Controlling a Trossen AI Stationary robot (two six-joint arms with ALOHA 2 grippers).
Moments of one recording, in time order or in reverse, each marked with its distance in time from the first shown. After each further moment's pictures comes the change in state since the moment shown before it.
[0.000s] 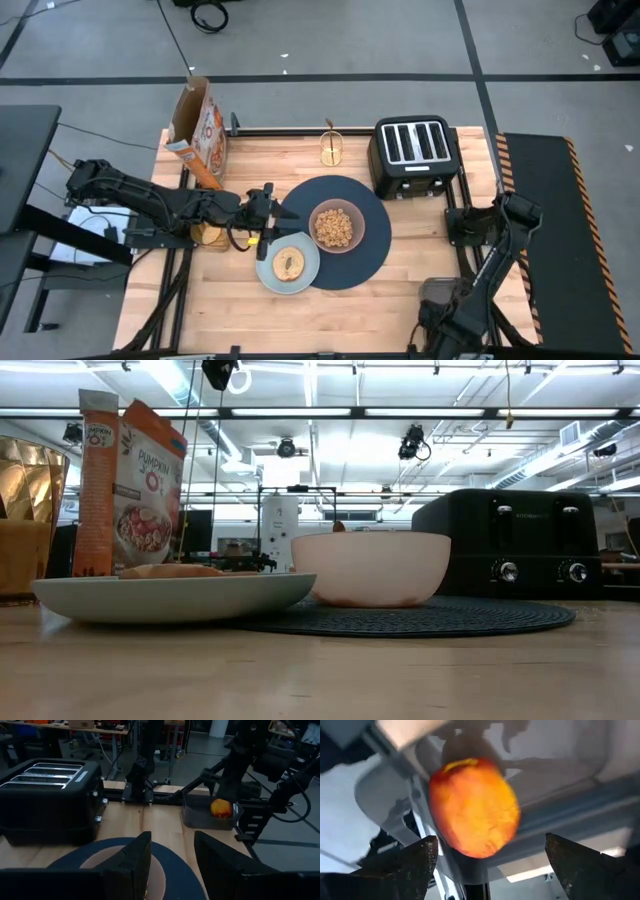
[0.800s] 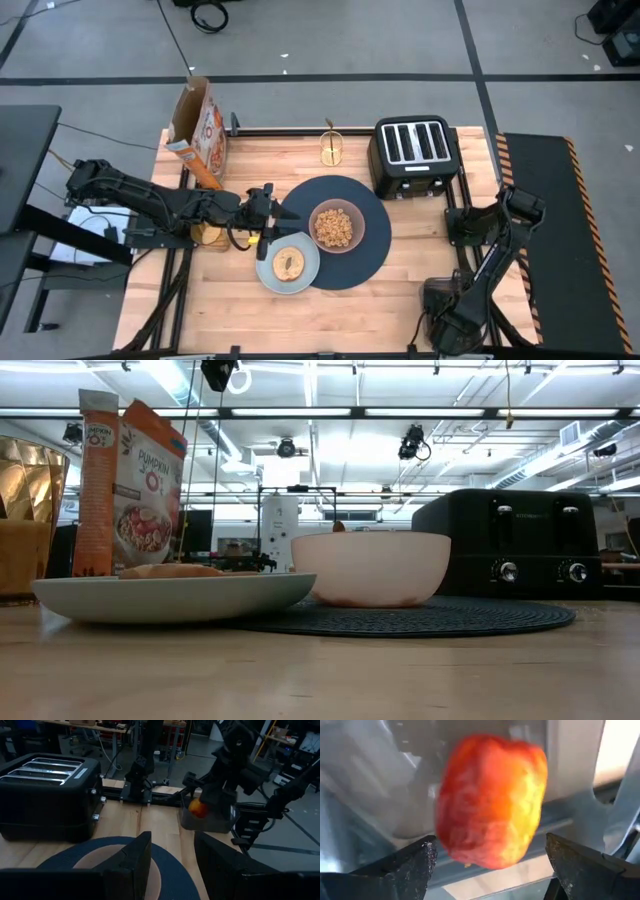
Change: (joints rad) left arm 0.000 0.000 0.000 0.004 0.000 -0.046; right arm 0.016 -0.053 -0.184 -0.047 0.047 -0.132
